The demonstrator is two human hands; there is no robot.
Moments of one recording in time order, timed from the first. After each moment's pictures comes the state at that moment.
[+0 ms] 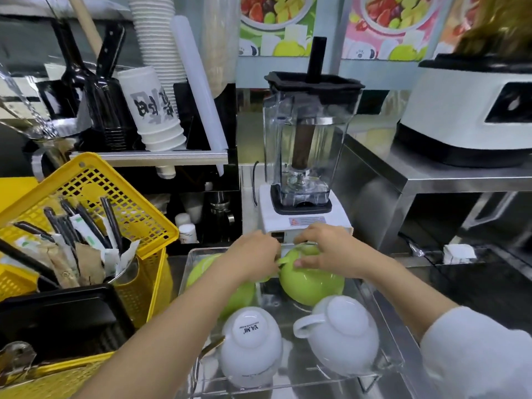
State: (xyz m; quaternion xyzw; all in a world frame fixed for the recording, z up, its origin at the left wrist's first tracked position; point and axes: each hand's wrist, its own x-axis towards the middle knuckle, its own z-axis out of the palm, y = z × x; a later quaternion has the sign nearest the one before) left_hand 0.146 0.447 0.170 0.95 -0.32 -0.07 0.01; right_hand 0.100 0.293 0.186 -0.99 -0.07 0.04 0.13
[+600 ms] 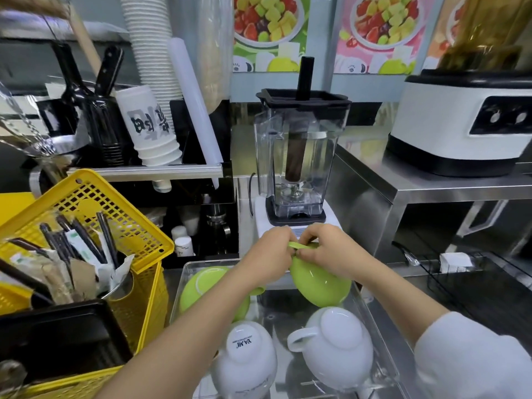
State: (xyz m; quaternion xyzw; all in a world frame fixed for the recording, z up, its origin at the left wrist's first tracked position) left_hand 0.141 0.420 0.181 0.90 -0.27 -0.06 0.33; right_hand 0.106 0.286 0.189 -0.95 0.01 -0.04 0.30
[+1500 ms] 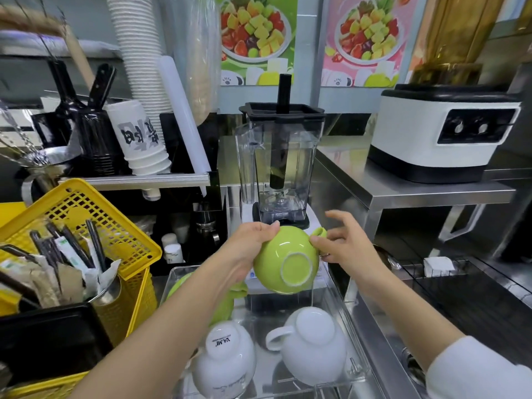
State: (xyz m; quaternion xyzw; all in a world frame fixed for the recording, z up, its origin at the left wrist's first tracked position) left_hand 0.147 0.412 0.188 0.68 -0.11 -0.18 0.70; right_hand 0.076 0.243 0.187 -0.79 0.07 -0.14 0.60
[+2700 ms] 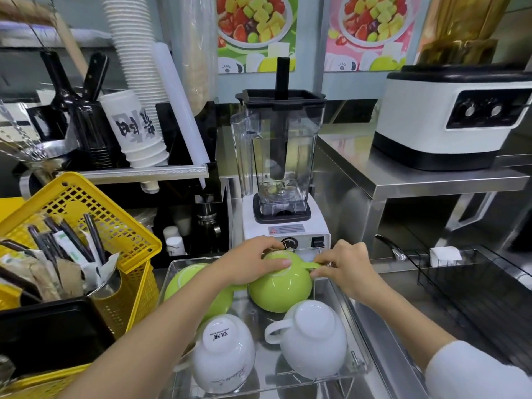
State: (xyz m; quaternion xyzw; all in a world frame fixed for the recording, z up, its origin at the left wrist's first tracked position) left_hand 0.148 0.425 0.161 0.88 -0.32 -0.12 0.34; right_hand 0.082 0.226 0.138 -0.96 0.00 -0.12 0.24
